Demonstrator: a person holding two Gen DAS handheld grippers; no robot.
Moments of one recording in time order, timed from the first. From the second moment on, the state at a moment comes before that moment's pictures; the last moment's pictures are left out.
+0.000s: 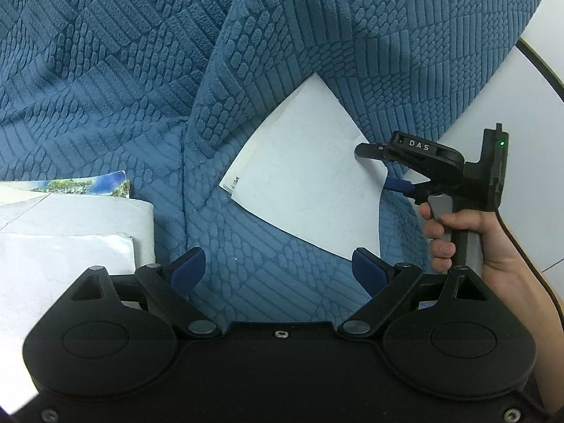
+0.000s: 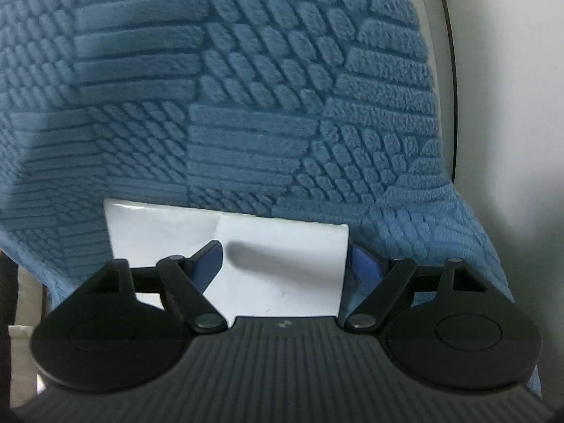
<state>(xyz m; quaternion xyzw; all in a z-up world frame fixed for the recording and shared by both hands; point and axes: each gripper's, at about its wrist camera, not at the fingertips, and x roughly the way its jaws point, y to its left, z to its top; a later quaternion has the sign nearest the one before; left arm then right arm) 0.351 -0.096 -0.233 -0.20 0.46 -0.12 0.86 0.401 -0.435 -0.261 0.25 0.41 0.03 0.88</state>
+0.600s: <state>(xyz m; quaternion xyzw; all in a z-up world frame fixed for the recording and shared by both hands) 0.350 -0.085 -0.225 -0.24 0.45 -0.11 0.85 0.372 -0.455 -0.223 0.27 0.37 0.23 0.86</state>
